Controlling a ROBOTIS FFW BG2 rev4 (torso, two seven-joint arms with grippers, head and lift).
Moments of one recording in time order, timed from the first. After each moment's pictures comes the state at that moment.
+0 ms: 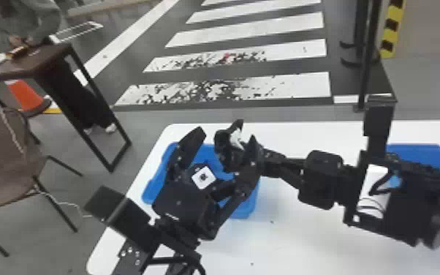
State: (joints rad) left arm 0.67 0.10 -0.02 -2.46 0.15 0.00 -0.15; right arm -0.26 -0.33 0.62 -1.85 -0.91 0.46 0.52
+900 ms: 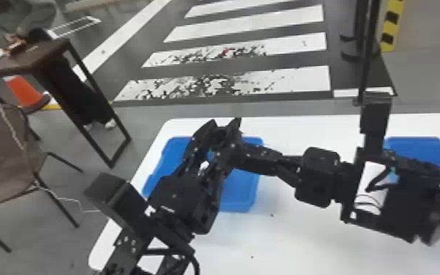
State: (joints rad) left arm 0.69 0.10 0.01 -2.51 0.15 0.13 -0.14; right arm -0.26 -0.34 0.64 -1.86 -0.91 0.44 0.52
